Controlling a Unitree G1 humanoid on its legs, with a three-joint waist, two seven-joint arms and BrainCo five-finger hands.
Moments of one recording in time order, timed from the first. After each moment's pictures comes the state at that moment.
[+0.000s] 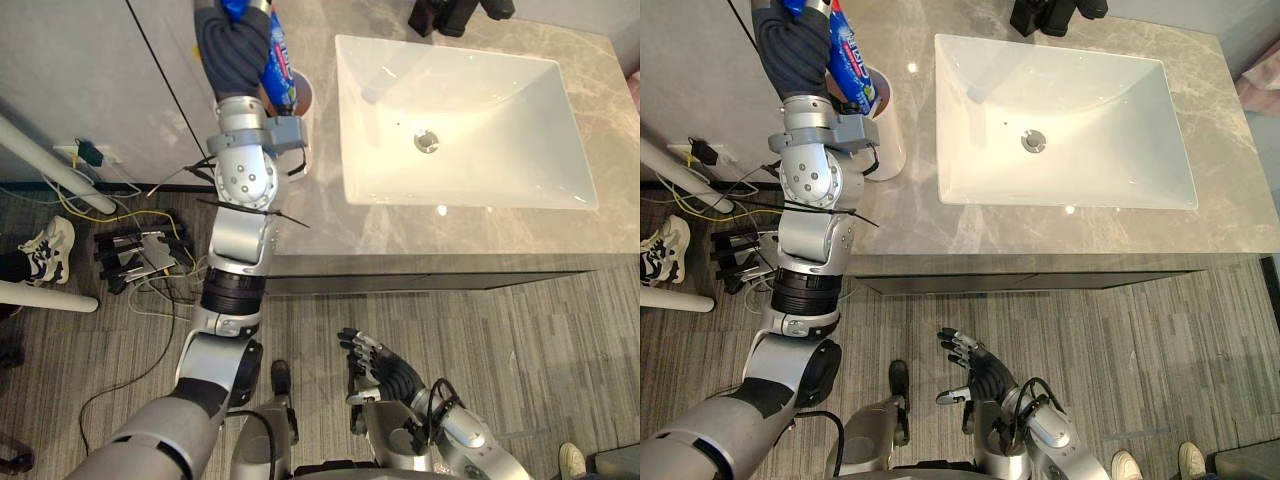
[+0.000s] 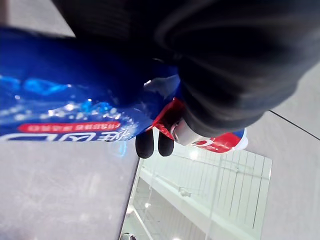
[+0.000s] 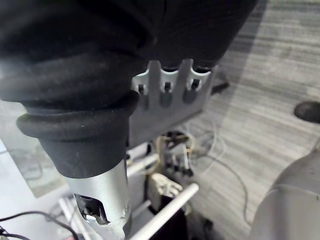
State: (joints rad) left arm -0.90 0.10 -0.03 0.03 -0.08 -0.13 0.38; right arm 0.24 -0.40 0.51 -0.07 0.35 -0.11 0.24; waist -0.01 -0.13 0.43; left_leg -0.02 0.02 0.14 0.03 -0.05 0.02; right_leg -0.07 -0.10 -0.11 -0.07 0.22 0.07
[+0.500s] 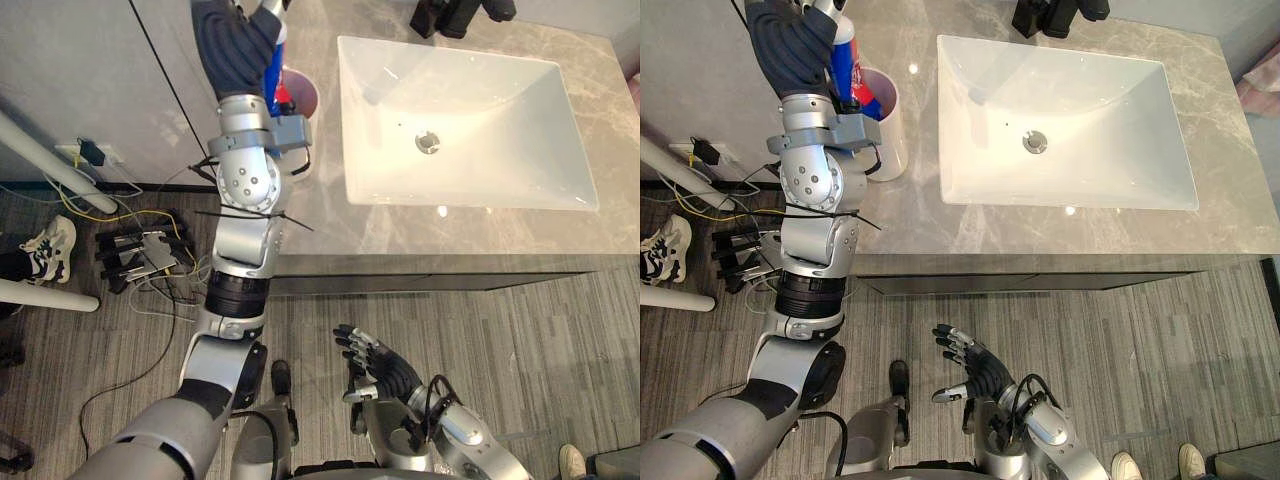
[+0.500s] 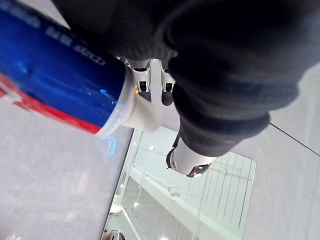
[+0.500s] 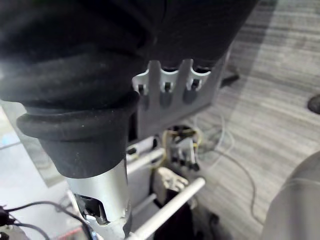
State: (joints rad) left arm -0.89 0.08 -0.03 -0.01 -0.08 -0.16 0.37; right arm 0.22 -0.40 0.53 -0.10 0.37 -0.11 0.24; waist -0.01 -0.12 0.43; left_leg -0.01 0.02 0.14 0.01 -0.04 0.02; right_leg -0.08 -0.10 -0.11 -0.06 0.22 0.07
